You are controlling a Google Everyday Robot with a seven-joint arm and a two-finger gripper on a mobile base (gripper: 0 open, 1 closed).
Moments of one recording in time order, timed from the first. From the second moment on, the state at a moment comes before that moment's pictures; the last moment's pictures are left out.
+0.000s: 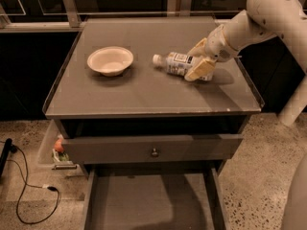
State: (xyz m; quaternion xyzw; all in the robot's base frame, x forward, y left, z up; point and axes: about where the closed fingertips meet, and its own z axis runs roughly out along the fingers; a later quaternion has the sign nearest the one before) arm 0.687 -0.153 0.857 -0.61 0.71 0.10 0.33
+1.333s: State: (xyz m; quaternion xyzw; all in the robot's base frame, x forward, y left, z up) arm 0.669 -0.155 0.862 -0.62 0.70 0.10 0.34
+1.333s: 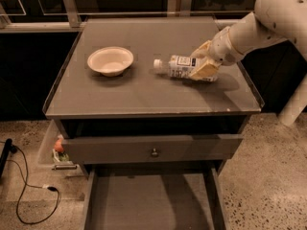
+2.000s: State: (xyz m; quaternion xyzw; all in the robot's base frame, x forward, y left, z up) arm 0.553 -0.168 0.908 -0.64 0.66 0.08 0.39
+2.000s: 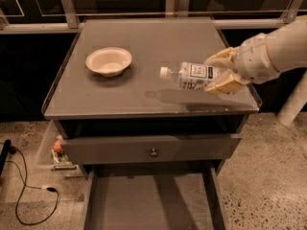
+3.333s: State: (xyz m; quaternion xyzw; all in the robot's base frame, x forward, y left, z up) arm 0.405 -0.206 0.822 -0.60 0.70 0.06 0.38
